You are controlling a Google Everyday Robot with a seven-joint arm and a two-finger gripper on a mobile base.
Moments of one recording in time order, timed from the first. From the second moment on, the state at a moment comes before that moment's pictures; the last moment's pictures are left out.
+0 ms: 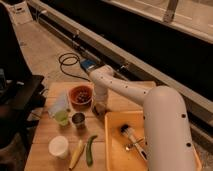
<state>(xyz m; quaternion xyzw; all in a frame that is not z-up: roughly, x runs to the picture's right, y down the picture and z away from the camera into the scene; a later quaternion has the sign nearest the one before) -0.032 0.117 0.914 -0.25 -0.30 -0.61 0.69</state>
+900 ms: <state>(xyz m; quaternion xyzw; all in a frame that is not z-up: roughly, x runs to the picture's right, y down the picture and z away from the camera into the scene) 0.037 0.049 0.839 -0.27 -0.20 -0.49 0.80</state>
